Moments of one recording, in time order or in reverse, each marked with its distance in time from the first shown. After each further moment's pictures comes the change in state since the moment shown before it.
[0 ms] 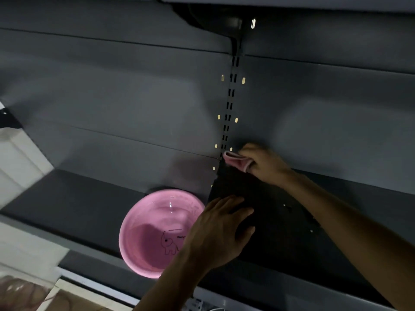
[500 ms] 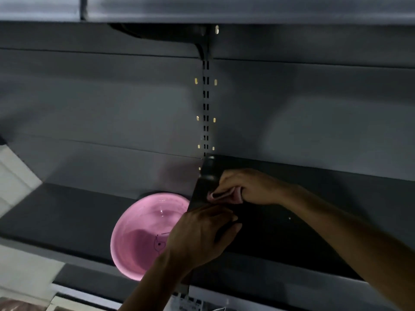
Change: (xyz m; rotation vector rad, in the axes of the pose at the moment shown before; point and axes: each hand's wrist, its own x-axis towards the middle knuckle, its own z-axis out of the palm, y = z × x) left_hand -0.011 0.013 -0.008 -0.001 0.096 0.061; right_hand -0.065 -0.034 -0.014 0.168 -0.265 -0.181
